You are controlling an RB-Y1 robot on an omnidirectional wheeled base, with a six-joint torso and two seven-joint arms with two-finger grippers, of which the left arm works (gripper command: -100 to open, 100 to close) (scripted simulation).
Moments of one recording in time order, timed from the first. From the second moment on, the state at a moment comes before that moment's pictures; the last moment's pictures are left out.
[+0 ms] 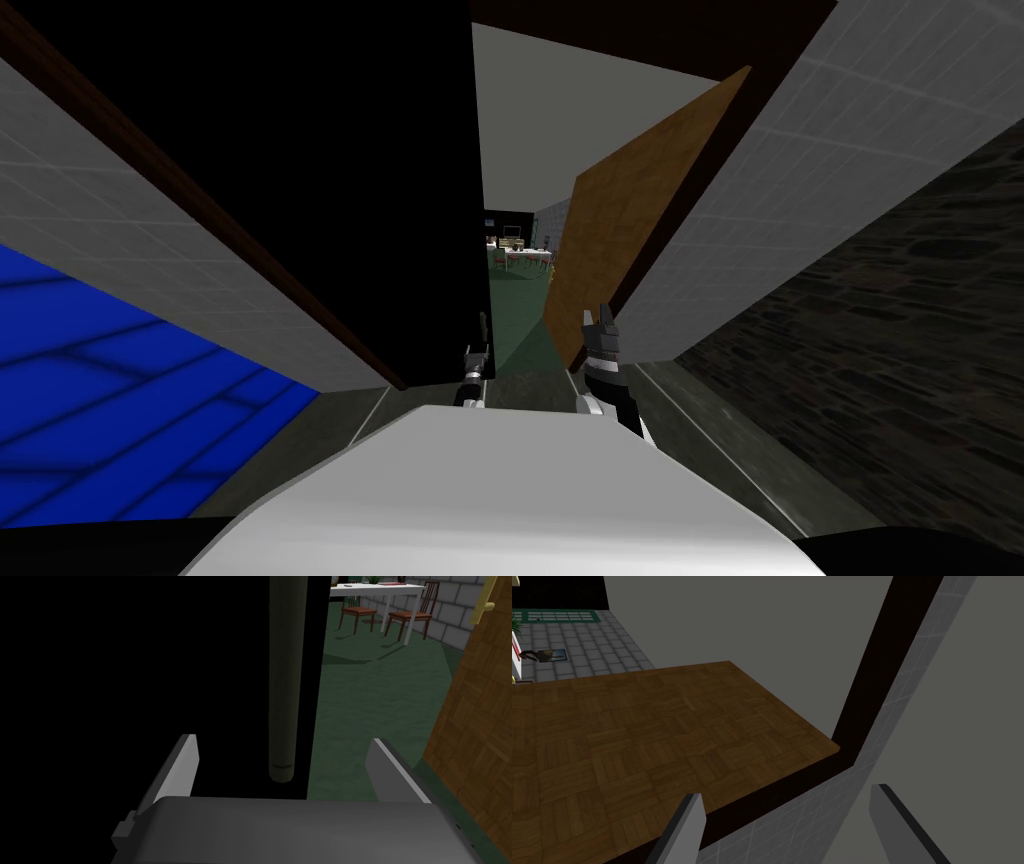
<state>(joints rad) 0.03 0.01 -0.35 -0.85 0.63 -0.86 1.09</state>
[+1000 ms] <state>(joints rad) 0.02 0.01 -0.34 -0.84 0.63 -0.86 1.10</state>
